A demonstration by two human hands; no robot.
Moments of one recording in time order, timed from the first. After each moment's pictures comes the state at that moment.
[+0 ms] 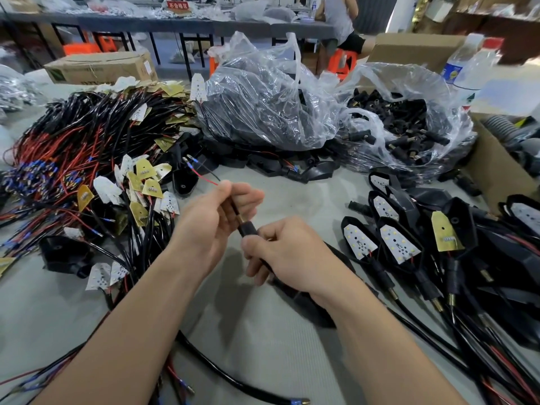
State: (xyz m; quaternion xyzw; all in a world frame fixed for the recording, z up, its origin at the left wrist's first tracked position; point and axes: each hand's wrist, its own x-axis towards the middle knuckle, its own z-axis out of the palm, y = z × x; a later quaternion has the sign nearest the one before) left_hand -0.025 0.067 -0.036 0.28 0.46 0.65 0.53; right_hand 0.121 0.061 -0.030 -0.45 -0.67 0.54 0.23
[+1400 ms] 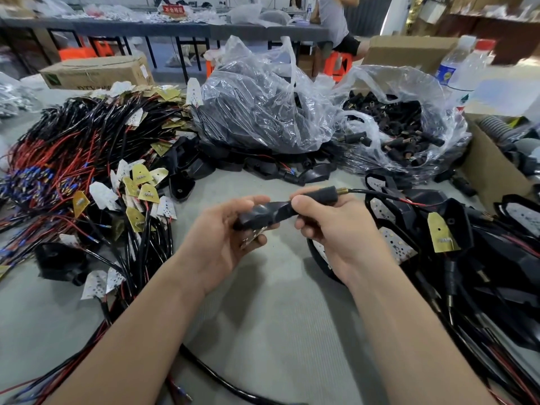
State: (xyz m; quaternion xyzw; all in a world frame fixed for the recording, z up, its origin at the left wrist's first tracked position) left_hand -0.016 0.056 -0.032 0.30 0.42 0.55 0.65; right_hand 0.158 0.091 -0.015 -0.44 -0.45 0.61 0.48
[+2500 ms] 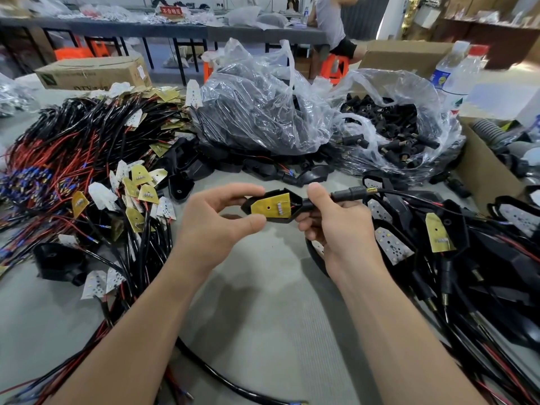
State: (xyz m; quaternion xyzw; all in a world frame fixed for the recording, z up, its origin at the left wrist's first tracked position) left_hand -0.023 0.049 -0.028 0.53 0.54 0.57 0.32; right_hand 0.155 0.099 -0.031 -0.46 -0.39 0.58 0.55
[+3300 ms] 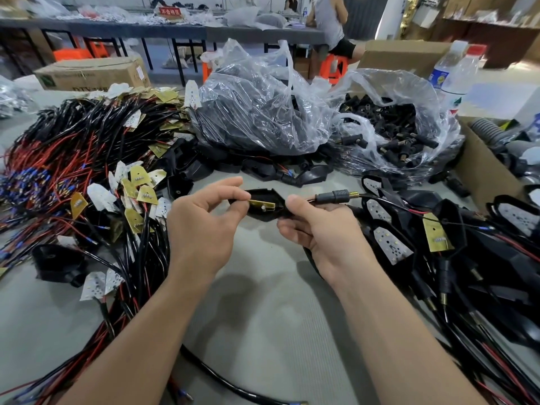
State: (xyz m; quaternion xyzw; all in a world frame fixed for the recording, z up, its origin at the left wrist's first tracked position) left_hand -0.018 0.052 -0.034 0.49 0.58 0.63 0.16; right_hand 0.147 0.093 -0.026 -0.42 -0.37 0.67 0.49
